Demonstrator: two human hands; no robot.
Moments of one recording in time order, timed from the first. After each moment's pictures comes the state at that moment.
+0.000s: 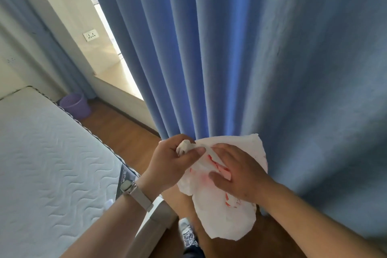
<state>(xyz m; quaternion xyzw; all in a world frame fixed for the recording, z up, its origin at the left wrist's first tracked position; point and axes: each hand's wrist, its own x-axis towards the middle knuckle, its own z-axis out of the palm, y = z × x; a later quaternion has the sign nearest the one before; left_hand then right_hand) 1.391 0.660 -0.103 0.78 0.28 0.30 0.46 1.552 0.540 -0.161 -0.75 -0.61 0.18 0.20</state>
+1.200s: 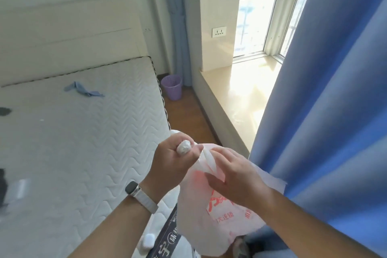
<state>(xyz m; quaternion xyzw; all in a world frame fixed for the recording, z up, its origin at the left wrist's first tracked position) 1.283 1.041 -0.104 0.63 0.51 0.50 0.30 1.468 1.041 -0.161 -0.45 -0.84 0.14 0.27</state>
